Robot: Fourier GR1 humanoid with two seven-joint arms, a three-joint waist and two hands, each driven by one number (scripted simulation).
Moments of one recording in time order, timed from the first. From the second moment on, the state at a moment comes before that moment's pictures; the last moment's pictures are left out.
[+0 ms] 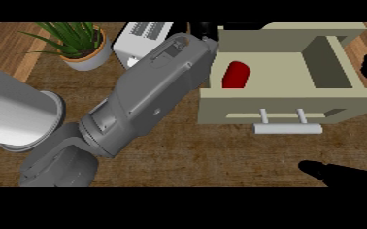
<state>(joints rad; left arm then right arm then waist) -1.42 0.00 -0.60 -0.51 1.06 0.80 -0.26 -0.07 -0.10 -0.21 -2.23 0.51 0.38 0.05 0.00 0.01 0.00</state>
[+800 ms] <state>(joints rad) -1.36 0.12 -0.60 -0.63 0.98 0.81 -0.14 -0.41 -0.15 0.03 -1.61 1.01 0.13 -0.07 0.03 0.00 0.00</state>
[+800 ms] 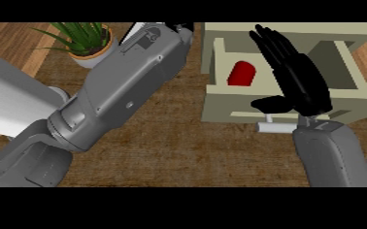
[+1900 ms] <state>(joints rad) -1.19 0.35 -0.60 -0.95 0.87 0.85 0.03 -0.82 -0.14 -0.06 -0.71 1.27 -0.43 -0.14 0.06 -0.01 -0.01</state>
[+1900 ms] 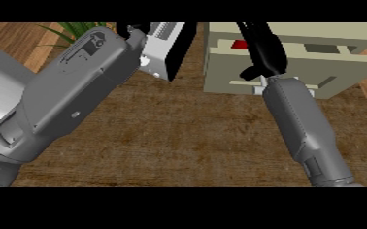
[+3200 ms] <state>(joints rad) -1.12 0.45 -0.58 -1.16 0.81 0.85 0.14 -1.15 -0.24 -0.19 -0.20 1.31 -0.62 -0.11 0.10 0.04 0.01</state>
